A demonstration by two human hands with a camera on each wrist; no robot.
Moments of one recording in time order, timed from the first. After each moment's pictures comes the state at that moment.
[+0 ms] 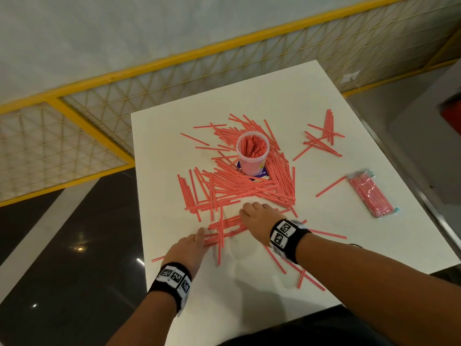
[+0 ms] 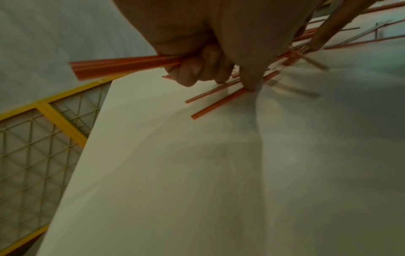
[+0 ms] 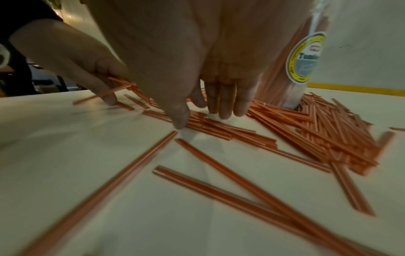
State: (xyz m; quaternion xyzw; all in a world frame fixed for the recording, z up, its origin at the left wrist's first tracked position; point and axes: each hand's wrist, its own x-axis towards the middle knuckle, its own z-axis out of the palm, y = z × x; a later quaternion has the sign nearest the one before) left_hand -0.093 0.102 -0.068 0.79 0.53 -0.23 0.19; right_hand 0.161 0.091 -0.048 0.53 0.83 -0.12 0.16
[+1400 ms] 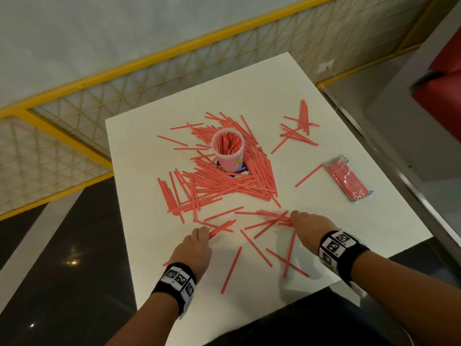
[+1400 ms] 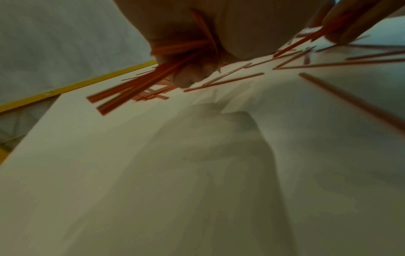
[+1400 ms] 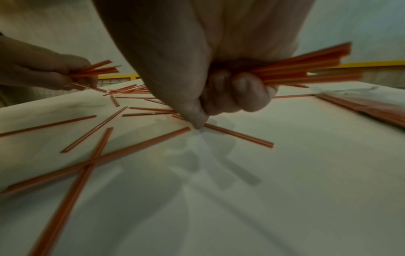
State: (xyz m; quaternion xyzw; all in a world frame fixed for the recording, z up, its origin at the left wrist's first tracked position) left_hand -0.043 0.075 -0.058 0.85 0.47 -0.18 0.14; right_hand 0.276 -0.002 -0.056 0.72 0.62 -0.25 0.20
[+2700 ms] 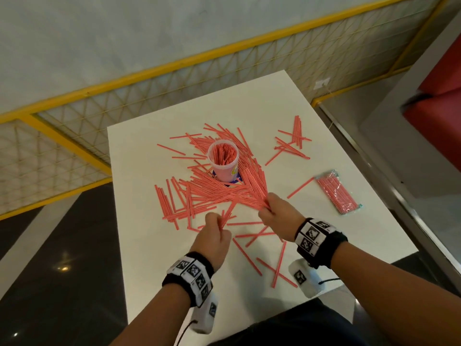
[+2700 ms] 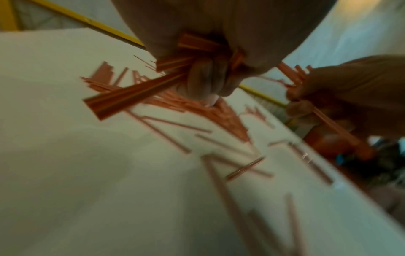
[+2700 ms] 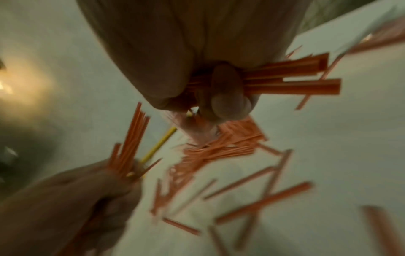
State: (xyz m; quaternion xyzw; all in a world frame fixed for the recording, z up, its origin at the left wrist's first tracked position) left_hand 0.032 0.077 0.001 0.70 0.56 0.07 0.44; right_hand 0.253 0.051 0.006 0.71 0.51 -0.45 -0.20
